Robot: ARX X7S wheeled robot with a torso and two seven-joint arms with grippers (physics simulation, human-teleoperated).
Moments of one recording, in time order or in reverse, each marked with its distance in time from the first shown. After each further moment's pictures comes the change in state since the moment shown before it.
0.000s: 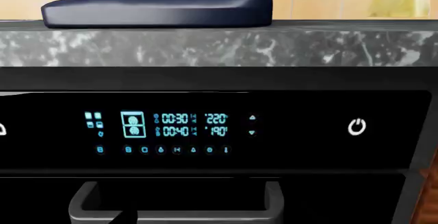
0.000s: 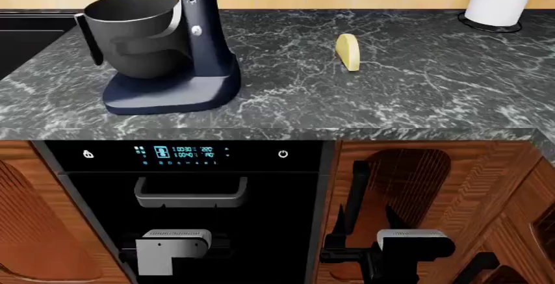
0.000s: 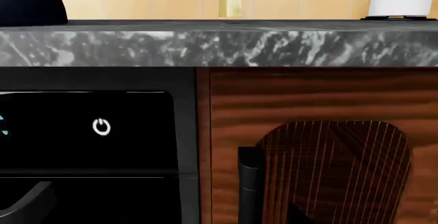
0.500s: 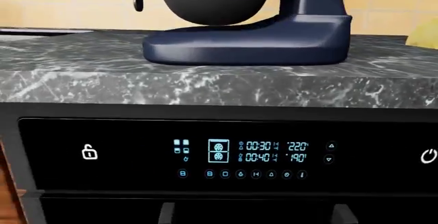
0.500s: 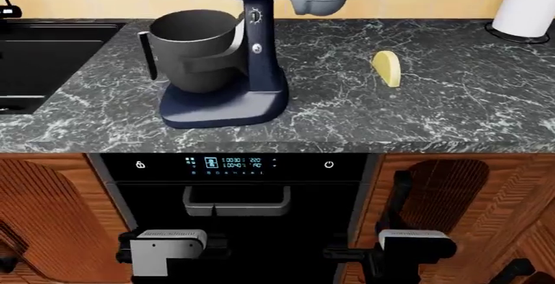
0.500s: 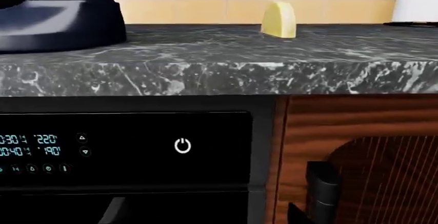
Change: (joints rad) left arm 0.010 -0.054 0.043 0.031 -0.075 -0.014 -0.034; right arm 0.002 0.048 -0.049 0.003 0.050 0.016 0.072
